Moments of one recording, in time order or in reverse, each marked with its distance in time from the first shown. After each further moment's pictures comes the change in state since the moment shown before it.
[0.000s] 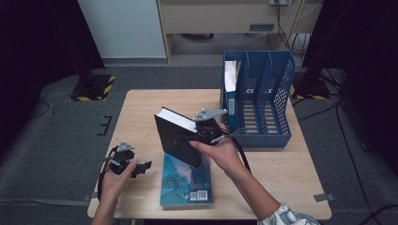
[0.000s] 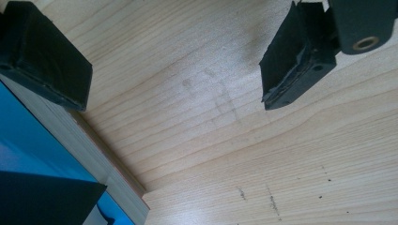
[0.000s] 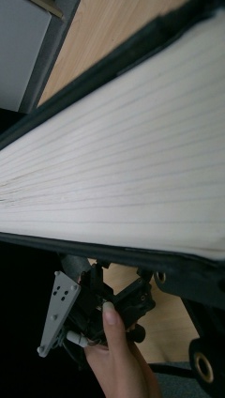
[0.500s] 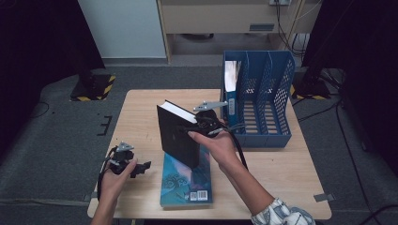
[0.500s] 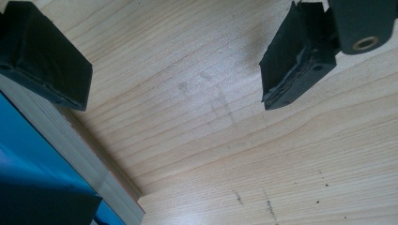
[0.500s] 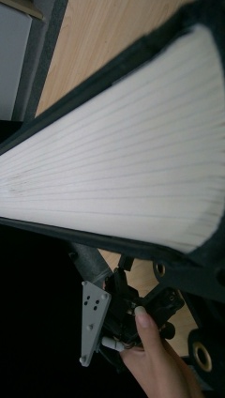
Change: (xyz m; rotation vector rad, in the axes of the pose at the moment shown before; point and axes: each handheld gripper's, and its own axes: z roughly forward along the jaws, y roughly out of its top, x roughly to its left) left arm 0.003 -0.001 0.000 0.005 0.000 -0.008; right arm -0.010 0.016 0.005 -0.009 -0.015 0.131
